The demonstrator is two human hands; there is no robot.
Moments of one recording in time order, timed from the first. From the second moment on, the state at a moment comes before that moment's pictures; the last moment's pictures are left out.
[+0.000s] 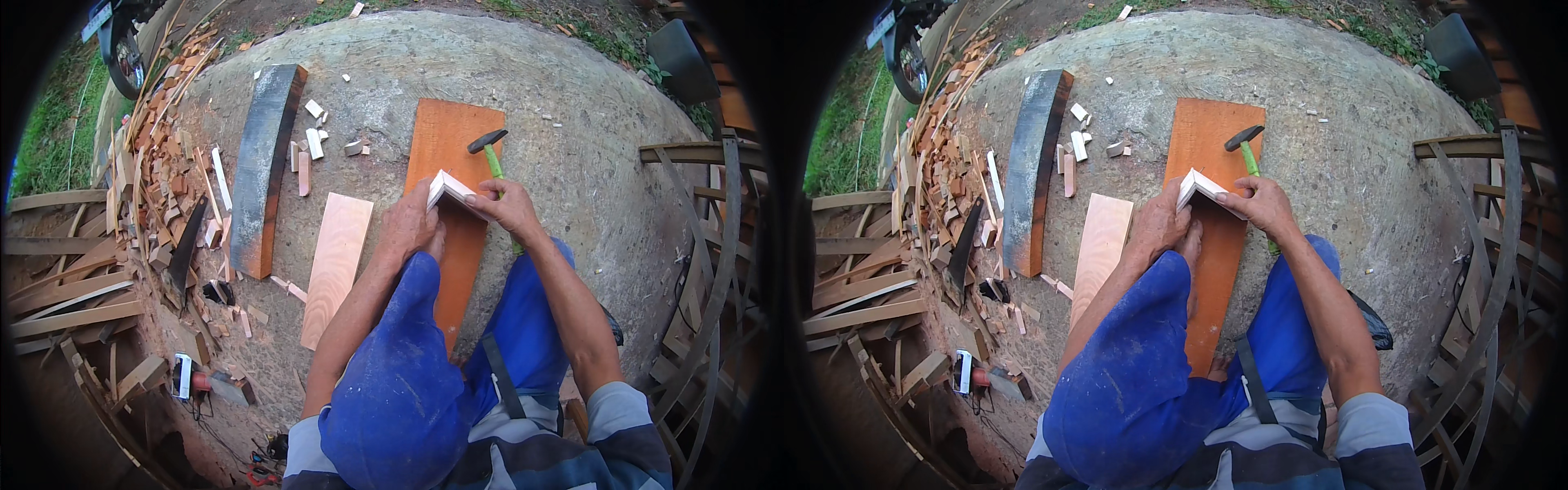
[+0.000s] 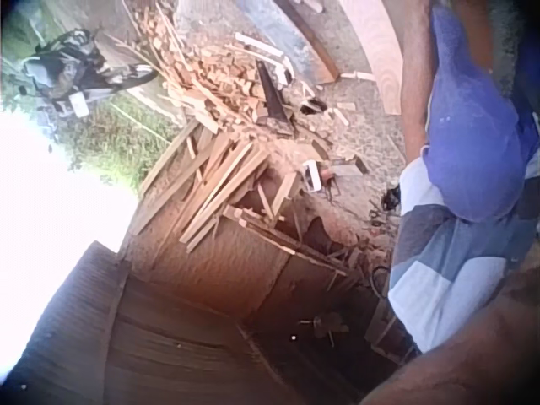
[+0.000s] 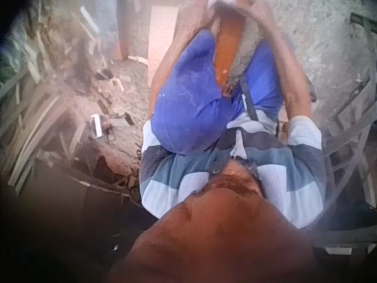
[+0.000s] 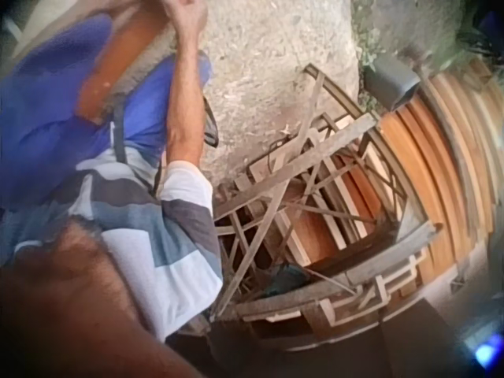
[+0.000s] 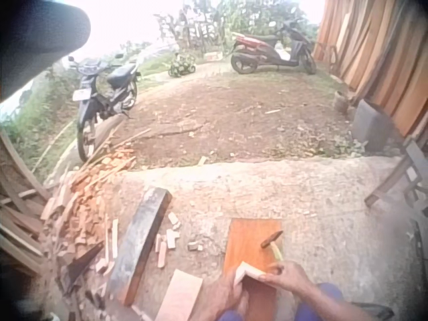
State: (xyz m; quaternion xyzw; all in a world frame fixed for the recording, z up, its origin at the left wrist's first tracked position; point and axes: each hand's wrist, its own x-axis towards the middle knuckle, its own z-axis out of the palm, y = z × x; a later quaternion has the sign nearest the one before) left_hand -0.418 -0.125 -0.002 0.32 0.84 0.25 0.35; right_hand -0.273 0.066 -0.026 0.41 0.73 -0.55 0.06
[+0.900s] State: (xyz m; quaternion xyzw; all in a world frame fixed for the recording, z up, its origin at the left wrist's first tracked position) left_hand -0.430 -0.198 -0.010 0.07 0.60 0.50 0.62; right_hand -0.208 0.072 -0.078 0.56 0.56 -0.59 -0.17
